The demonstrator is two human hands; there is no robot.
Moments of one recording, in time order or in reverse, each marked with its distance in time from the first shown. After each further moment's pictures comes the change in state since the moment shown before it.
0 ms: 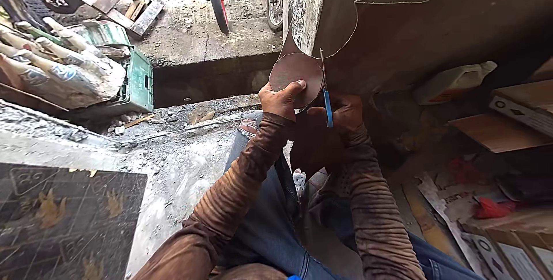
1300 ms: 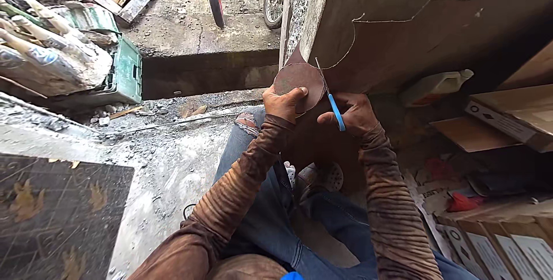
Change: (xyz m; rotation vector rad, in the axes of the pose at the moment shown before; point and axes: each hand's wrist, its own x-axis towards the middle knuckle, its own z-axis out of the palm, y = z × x) left_hand -0.020 -0.009 -0.019 0.175 -0.067 -0.073; right_hand 0.000 -0.031 -0.042 -0.161 -0.265 0.169
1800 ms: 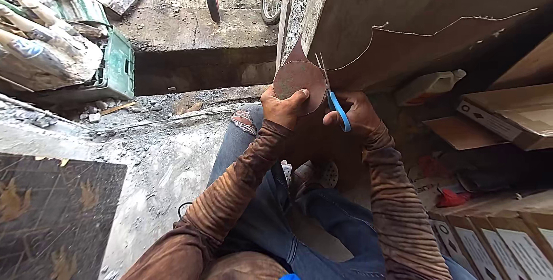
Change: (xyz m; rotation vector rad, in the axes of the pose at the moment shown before) left_hand -0.011 0.000 0.001 -0.062 -0.041 0.162; right_hand 0.002 -0.013 -0.009 0.134 -0.135 -0.001
